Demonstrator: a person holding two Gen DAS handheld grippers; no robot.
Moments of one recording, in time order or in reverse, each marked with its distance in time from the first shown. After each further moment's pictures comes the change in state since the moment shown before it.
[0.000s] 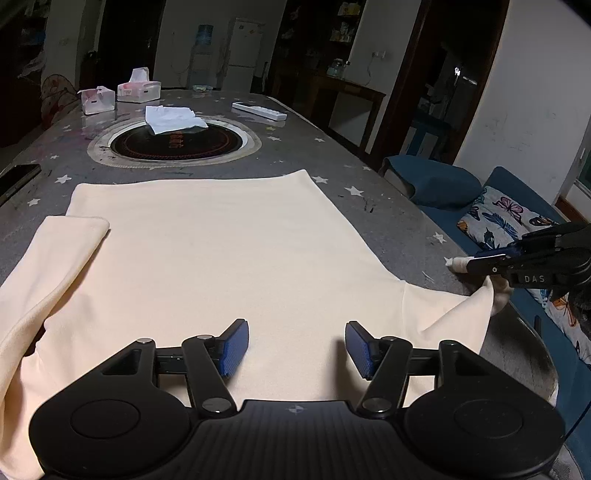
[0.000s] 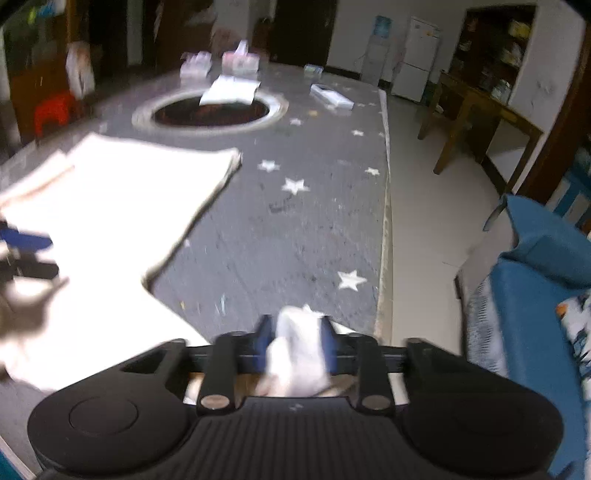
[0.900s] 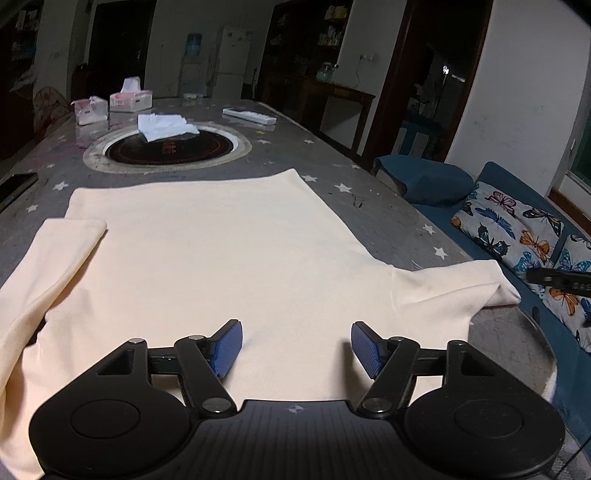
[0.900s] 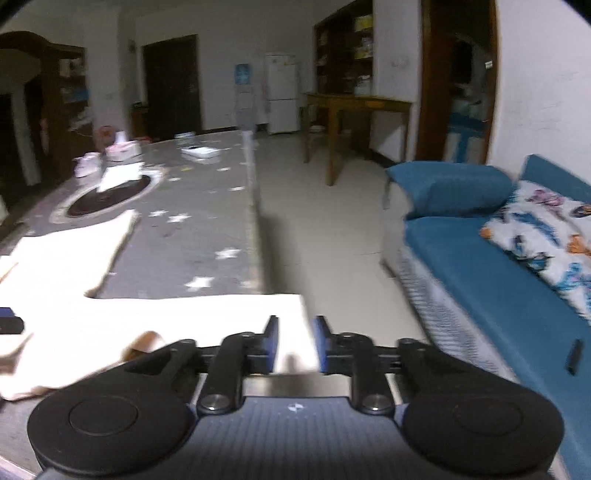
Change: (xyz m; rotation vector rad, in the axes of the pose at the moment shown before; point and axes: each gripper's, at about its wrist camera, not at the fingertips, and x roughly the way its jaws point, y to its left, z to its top) left arm -0.011 -0.007 -0.011 0.027 -0.010 -0.015; right arm -0.066 -0.039 -0.094 0.433 -0.206 -0.150
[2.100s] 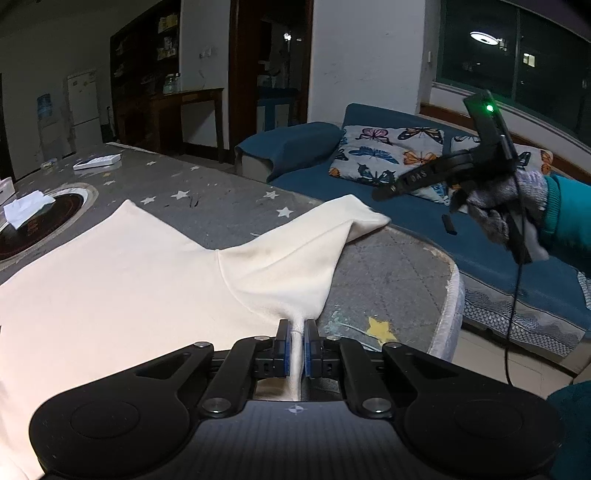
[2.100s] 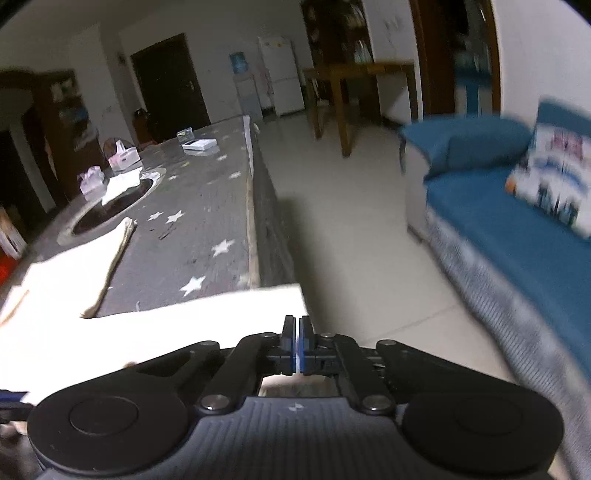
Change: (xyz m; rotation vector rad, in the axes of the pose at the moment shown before) left arm -0.015 -0.070 -0.025 0.453 0.013 -0.287; right arm 0.020 -0.033 0.000 0.109 0.038 0.046
